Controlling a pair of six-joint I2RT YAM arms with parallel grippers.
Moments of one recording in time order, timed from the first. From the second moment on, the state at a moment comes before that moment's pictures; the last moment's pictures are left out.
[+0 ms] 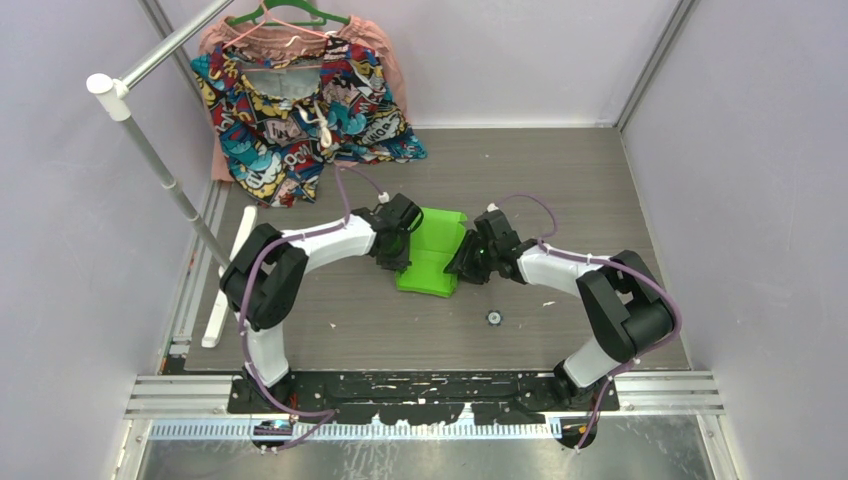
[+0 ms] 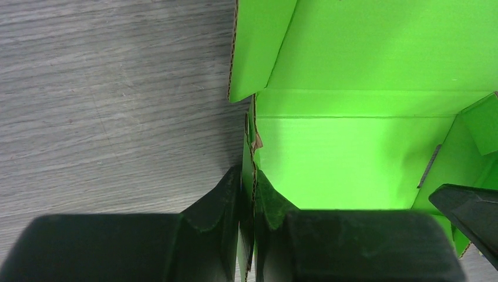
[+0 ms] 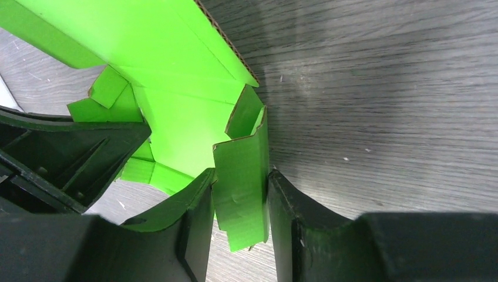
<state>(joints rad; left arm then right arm) -0.70 1.87 1.23 -0.52 -0.09 -0.60 0.52 1.57 0.74 -0.07 -0.19 0.93</state>
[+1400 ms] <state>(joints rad) -0.66 1.90 1.27 -0.60 0.13 -0.38 1.05 1.35 0.86 -0.38 0.24 0.21</state>
